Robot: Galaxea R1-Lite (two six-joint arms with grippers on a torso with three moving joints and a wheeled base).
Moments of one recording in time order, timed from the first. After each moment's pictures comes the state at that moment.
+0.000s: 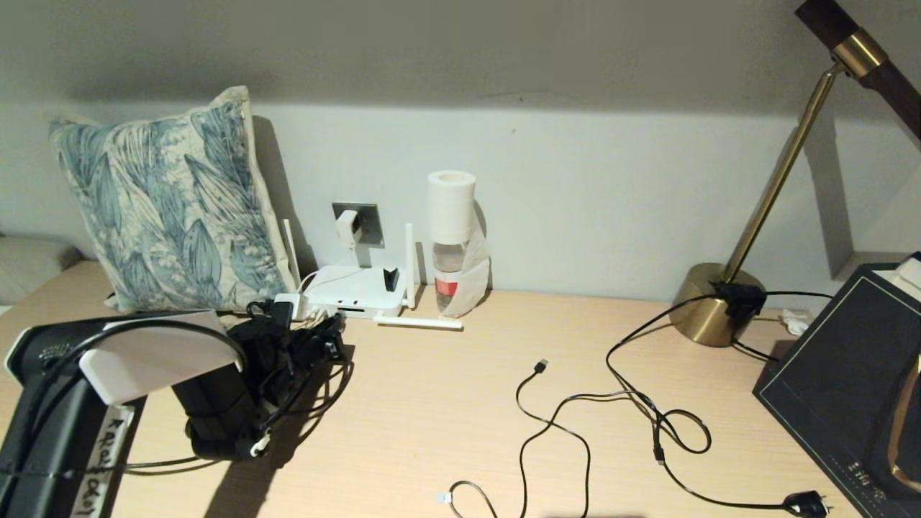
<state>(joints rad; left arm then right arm) -0.09 2.49 -0.90 -1.52 -0.08 -0.02 0.00 0.00 -0.09 0.22 -0.01 -0.04</state>
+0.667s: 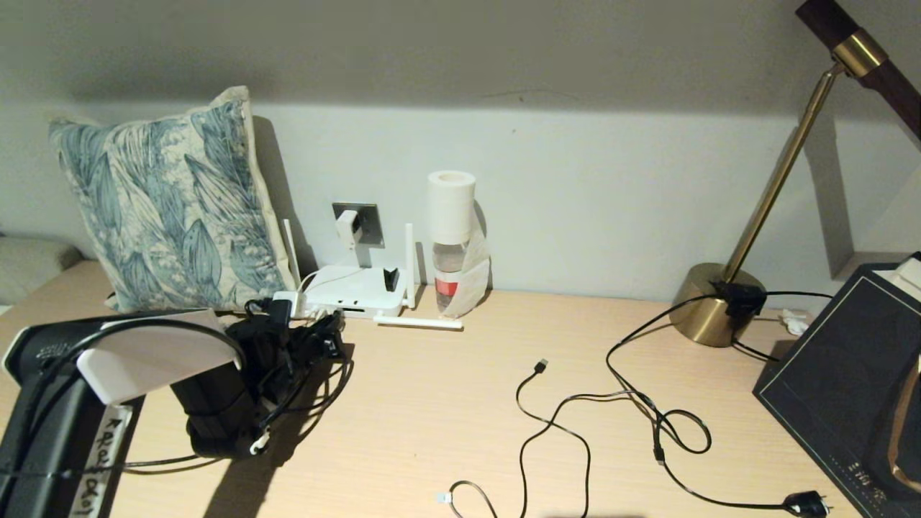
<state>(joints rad) -0.09 2.49 -0.91 -1.52 -0.08 -0.02 0.00 0.00 -0.09 0.22 -0.01 -0.04</state>
